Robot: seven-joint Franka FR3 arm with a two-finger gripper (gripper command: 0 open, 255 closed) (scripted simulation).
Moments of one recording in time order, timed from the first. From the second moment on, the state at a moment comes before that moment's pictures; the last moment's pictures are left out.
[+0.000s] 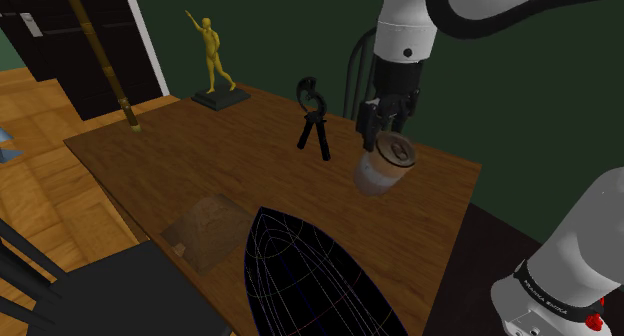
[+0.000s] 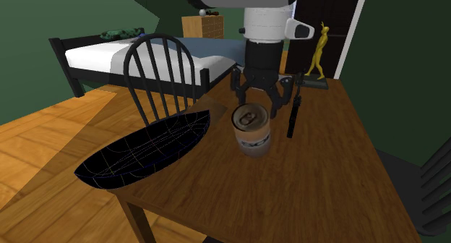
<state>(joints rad) 0.09 -0.51 0.35 -2.27 0.18 1.79 0.34</state>
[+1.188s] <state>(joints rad) 0.10 -0.47 0.39 -2.01 0.18 1.58 0.43</state>
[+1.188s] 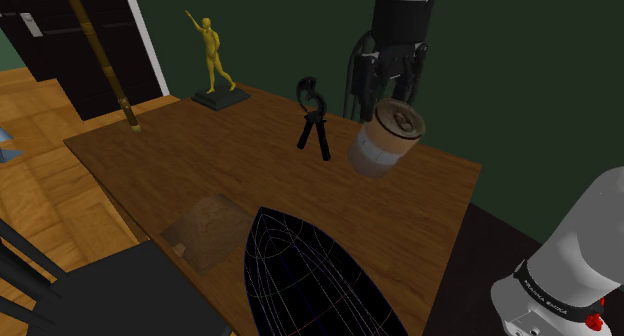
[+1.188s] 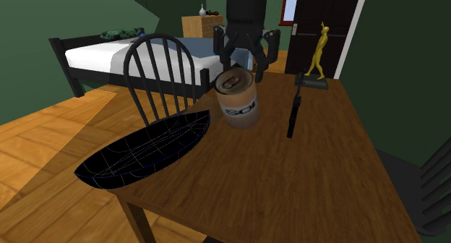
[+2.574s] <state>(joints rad) 0.19 -0.08 0.81 -1.58 0.07 1.53 0.99</state>
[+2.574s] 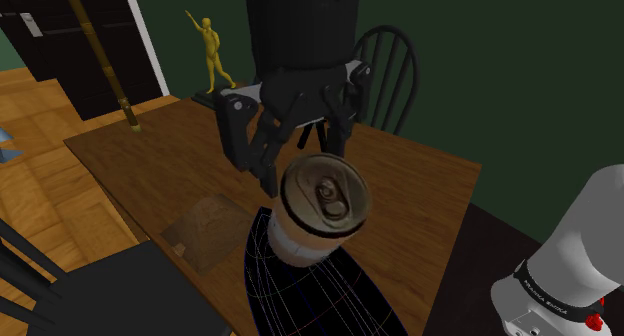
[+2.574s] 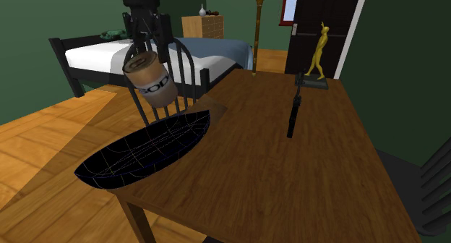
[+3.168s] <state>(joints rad) 0.19 -0.12 0.80 -1.73 0.09 1.65 0.96</state>
